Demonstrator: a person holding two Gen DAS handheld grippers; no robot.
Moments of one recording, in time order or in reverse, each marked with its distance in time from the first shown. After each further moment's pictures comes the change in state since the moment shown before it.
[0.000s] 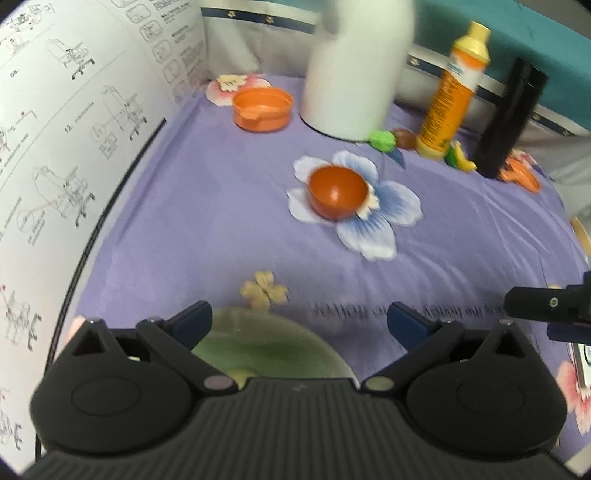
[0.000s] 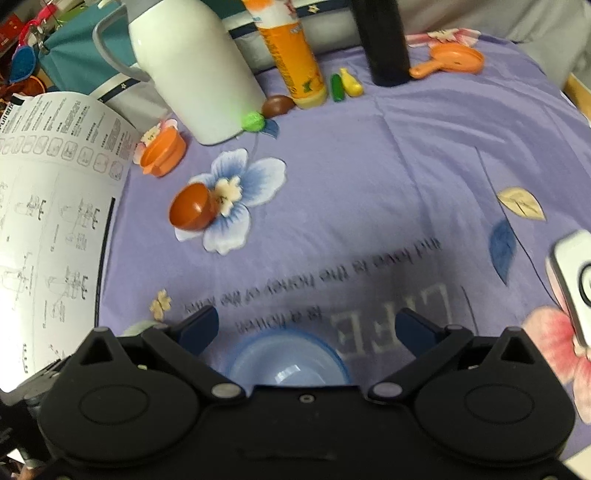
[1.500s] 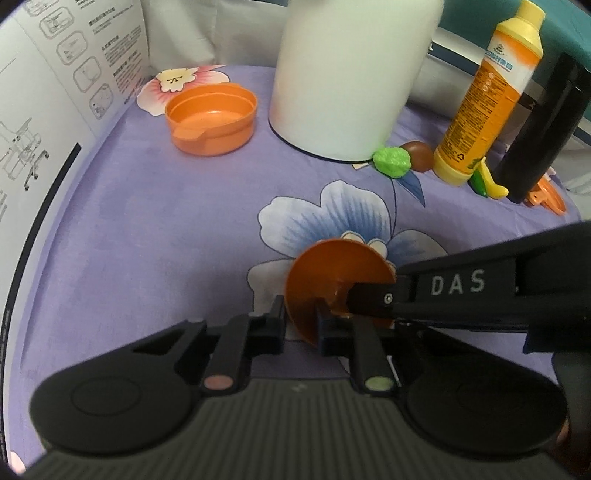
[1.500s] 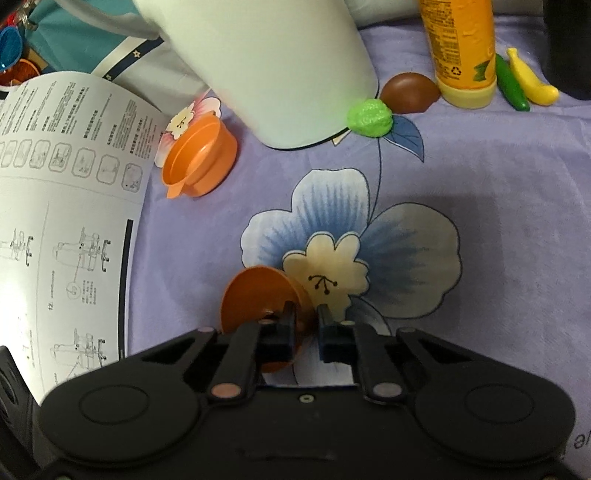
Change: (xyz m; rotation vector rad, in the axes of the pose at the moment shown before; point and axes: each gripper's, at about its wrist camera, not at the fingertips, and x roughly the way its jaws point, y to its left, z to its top) left arm 0.124 -0.011 0.079 0.044 0.050 -0.080; right arm 0.159 0.089 0.094 -0.030 0.127 0.152
